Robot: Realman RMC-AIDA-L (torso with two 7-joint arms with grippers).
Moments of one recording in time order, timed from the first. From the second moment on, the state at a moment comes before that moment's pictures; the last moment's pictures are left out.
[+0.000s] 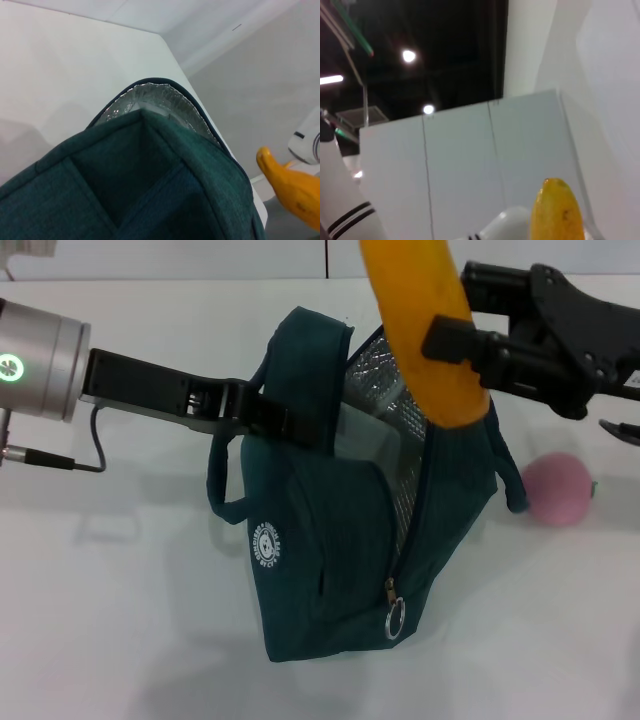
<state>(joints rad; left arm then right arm) -0.61 -2.08 0.88 1.14 2.03 1.84 -2.57 0.73 2.02 -0.88 -0.42 -1.41 -1.96 1.25</state>
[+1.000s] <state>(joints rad) -0.62 -2.08 0.88 1.14 2.02 1.84 -2.56 0.75 2.03 -0.97 -0.25 -1.39 -1.85 0.97</state>
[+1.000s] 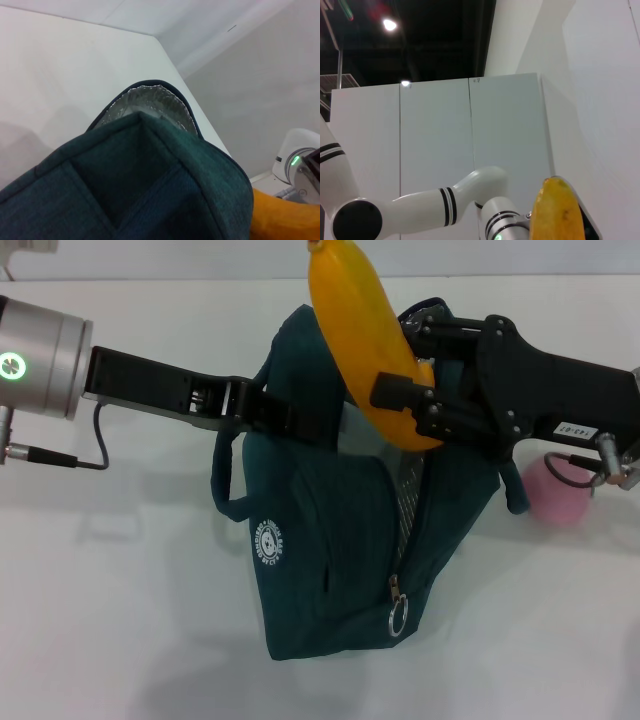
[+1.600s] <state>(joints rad) -0.63 -2.08 0.88 1.13 2.02 1.84 -2.56 0.78 2.03 -0.97 -0.17 -1.39 -1.89 0.91</state>
